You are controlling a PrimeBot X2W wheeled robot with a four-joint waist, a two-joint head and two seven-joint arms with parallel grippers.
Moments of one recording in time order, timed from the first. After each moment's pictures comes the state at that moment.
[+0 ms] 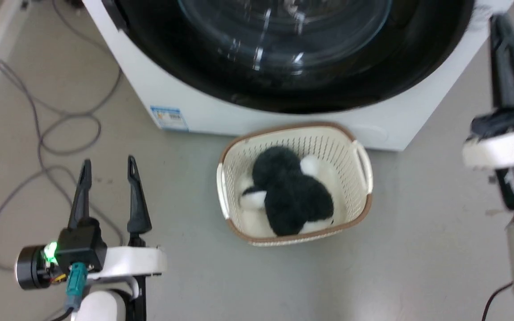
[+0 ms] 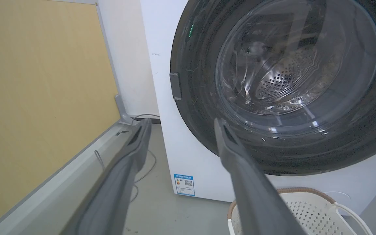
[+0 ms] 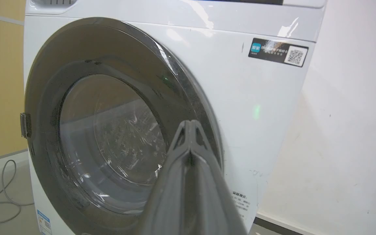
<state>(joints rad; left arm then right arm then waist) -0.14 0.06 -0.01 -0.02 -0.03 0.15 -0.26 -0.60 -0.22 -0.02 0.17 0.03 0.13 -0.26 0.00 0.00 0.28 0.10</state>
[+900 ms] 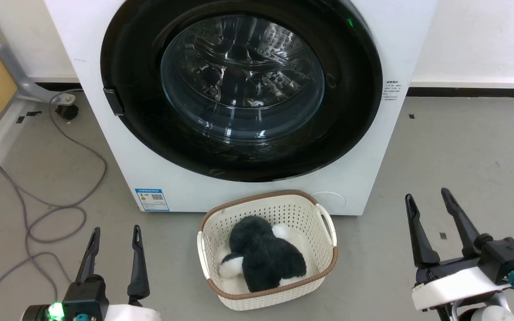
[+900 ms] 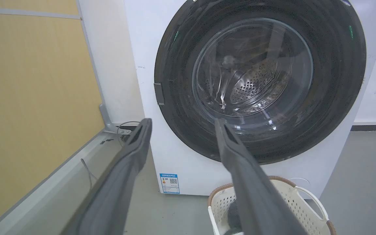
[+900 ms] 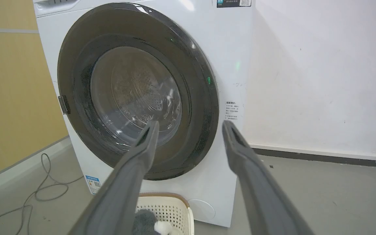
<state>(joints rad) 0.07 0.08 0.01 0.00 -0.03 0.09 -0.26 -0.09 -0.06 -0.02 0.11 0.09 0.13 -0.26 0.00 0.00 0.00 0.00</state>
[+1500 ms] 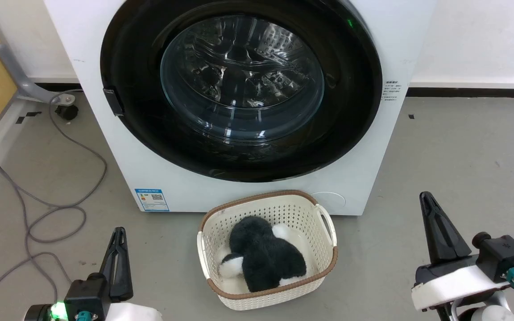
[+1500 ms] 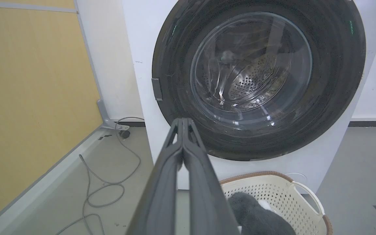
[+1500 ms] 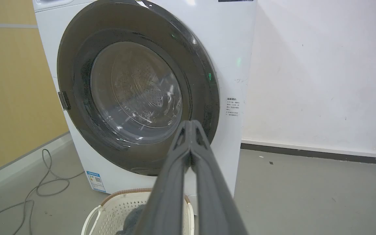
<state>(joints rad) 0.07 0.08 0.01 0.00 -0.03 0.08 -0.23 -0.08 -0.06 -0.01 0.10 0.09 0.13 -0.23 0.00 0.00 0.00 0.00</state>
